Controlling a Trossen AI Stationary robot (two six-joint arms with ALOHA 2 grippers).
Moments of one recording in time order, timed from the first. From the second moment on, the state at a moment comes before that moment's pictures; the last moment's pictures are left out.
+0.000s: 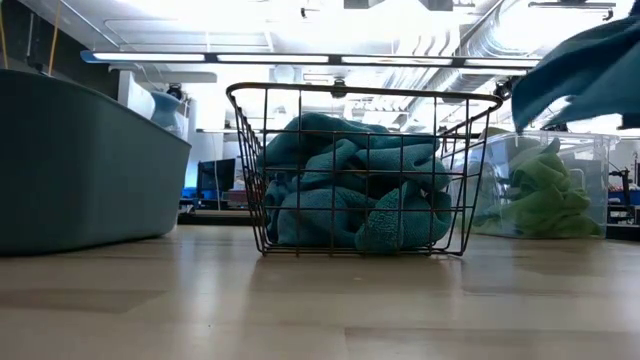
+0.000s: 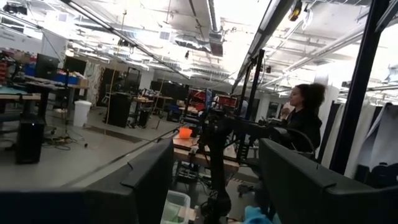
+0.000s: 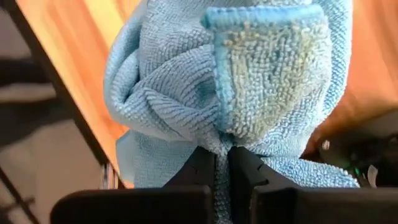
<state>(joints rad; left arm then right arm) 0.04 0.71 0.91 0.12 -0.16 -0.15 0.82 1.19 1.19 -1.38 0.06 1.27</state>
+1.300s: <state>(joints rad) 0.04 0.71 0.91 0.09 -0.17 -0.18 0.63 1.16 1.02 -1.20 -0.12 1.07</state>
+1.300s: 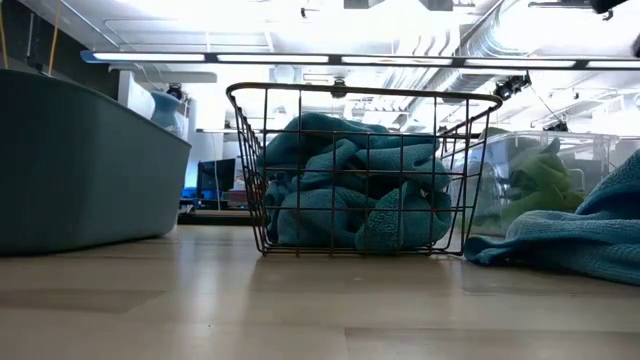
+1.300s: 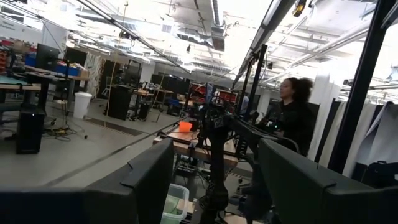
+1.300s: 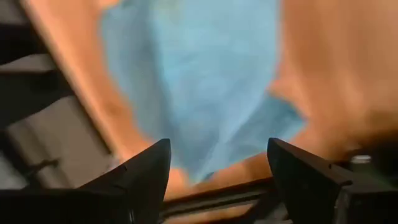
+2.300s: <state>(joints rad) 0.04 0.71 0.91 0.07 -0.17 -0.21 0.65 1.06 0.66 -0.63 -0.20 1.43</state>
